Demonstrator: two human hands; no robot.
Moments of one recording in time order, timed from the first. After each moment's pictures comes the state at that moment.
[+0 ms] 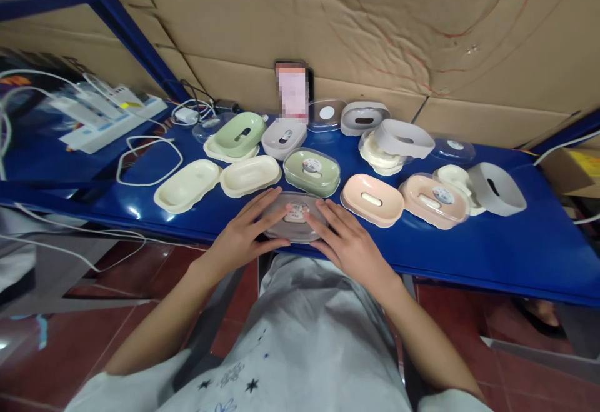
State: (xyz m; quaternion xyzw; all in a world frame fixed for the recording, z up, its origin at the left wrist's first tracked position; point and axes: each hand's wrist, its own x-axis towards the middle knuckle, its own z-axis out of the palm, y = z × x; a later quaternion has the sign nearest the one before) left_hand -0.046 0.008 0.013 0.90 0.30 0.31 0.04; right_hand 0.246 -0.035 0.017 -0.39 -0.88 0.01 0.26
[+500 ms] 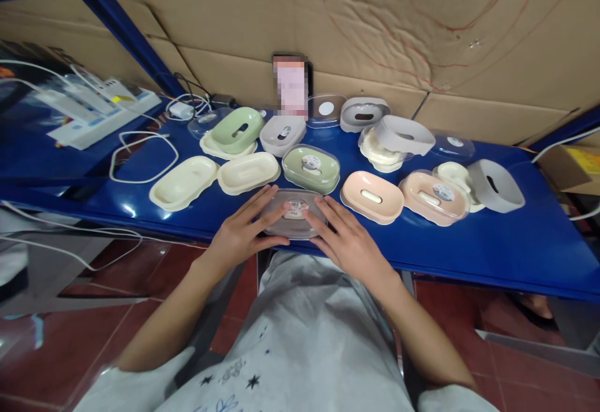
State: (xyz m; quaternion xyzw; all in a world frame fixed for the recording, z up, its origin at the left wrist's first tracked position) left_hand -0.048 0.005 0.007 0.90 0.32 0.31 0.02; right_hand 0.243 -0.037 0.018 -0.40 -0.88 0.02 0.24
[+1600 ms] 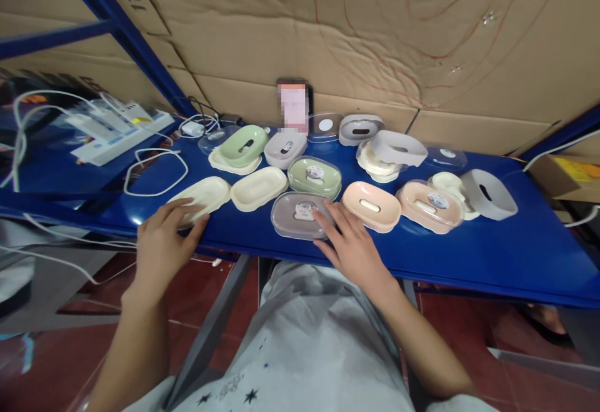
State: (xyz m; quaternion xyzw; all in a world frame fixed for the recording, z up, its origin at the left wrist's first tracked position) left_hand -0.150 -0.001 0.013 0.71 0.65 0.28 -0.07; right_hand 0.240 -0.035 0.015 -0.46 -0.85 -0.01 0.26
